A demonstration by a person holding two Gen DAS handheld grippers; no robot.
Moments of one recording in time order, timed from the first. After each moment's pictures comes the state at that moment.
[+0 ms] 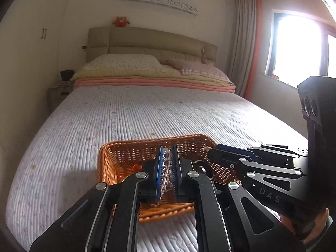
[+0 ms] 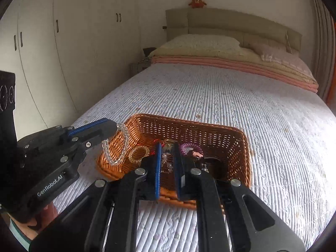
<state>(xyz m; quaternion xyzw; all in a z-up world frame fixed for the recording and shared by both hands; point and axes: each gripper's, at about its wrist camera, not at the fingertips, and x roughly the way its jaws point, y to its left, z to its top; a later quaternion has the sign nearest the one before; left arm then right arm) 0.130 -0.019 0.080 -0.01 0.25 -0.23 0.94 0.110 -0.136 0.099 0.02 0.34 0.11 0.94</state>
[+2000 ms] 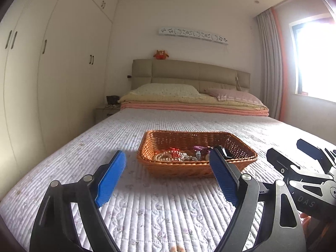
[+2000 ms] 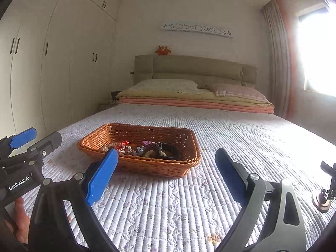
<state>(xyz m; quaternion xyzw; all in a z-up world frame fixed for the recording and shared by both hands) -0.032 -0.009 0.033 -0.02 0.12 -0.08 0.99 -0.056 -0.151 0.043 -0.01 0.13 -0.03 0.99</state>
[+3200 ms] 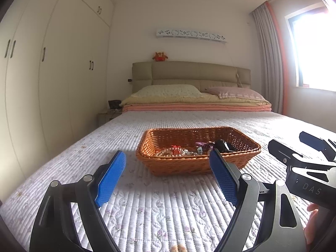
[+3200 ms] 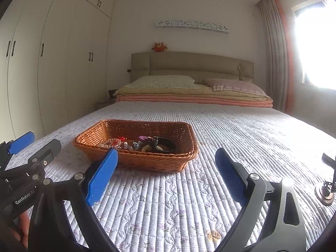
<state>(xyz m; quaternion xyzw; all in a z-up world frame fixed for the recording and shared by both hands) -0.030 -0.019 0.022 0.02 0.11 -0.07 0.99 -0.053 -0.161 0.037 0.01 0.14 -0.03 0.99</state>
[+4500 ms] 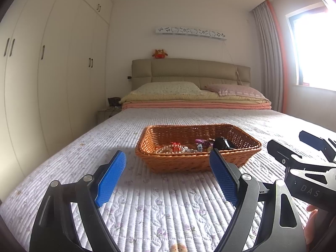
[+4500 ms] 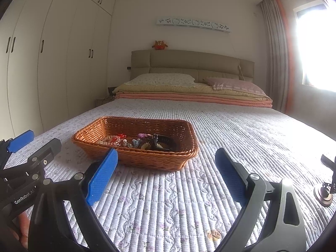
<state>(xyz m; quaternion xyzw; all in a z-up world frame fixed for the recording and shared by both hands) -0.028 -0.019 0.023 0.01 0.12 -0.07 0.99 -0.050 -0.156 0.035 0.00 0.15 -0.04 0.99</state>
